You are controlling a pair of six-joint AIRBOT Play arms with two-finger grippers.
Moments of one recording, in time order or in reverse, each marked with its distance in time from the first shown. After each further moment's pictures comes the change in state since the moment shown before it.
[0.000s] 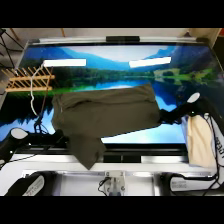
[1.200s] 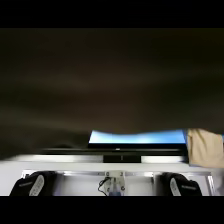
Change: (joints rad) left arm 0.072 0.288 1.783 0.320 -0.255 -0.029; right arm 0.043 1.039 0.823 -0.377 0.025 0.075
